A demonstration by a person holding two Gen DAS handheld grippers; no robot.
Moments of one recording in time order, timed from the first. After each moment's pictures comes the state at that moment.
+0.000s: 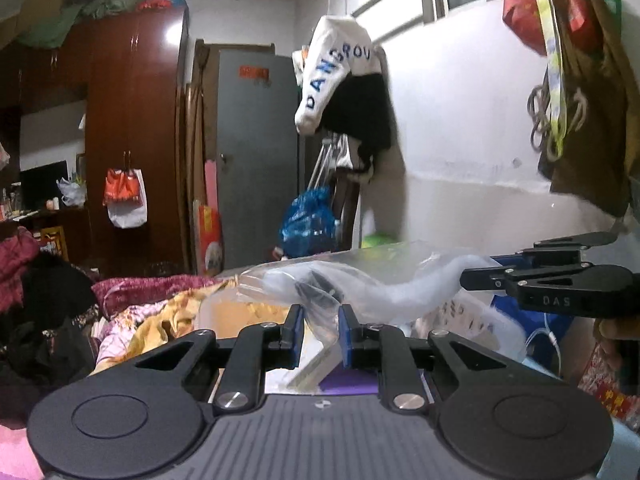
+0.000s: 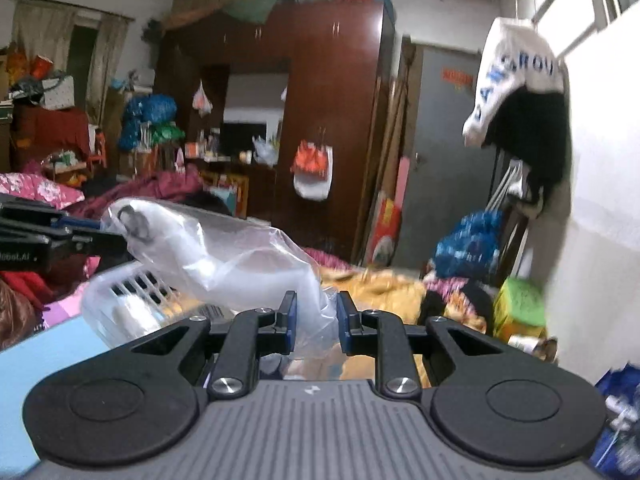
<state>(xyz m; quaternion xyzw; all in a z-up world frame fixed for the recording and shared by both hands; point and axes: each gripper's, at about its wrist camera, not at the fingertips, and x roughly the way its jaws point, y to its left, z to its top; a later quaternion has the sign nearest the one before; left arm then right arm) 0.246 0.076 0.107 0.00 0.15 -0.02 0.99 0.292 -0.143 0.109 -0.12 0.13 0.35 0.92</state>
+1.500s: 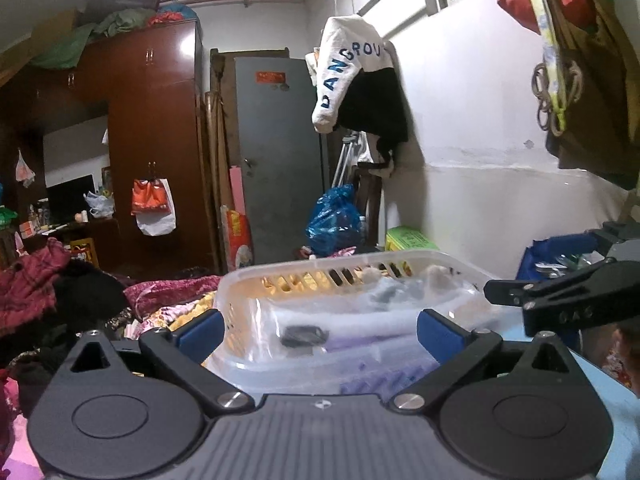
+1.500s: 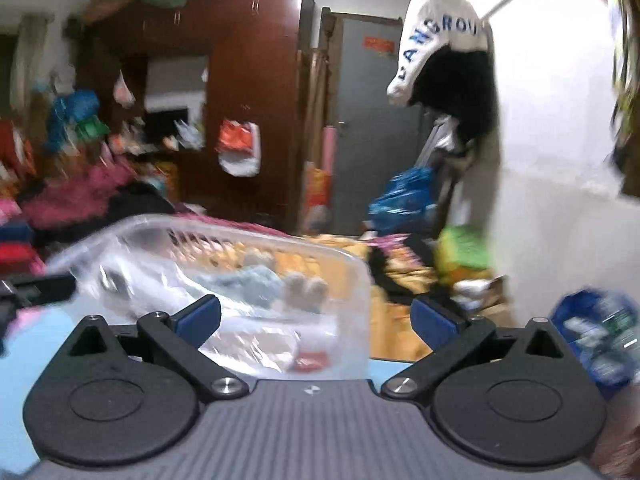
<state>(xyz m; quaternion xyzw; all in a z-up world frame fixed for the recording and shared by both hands) 0.205 0.048 0.098 0.03 0.14 0.03 0.99 0.247 -0.145 0.101 -0.12 0.15 0.21 0.96</state>
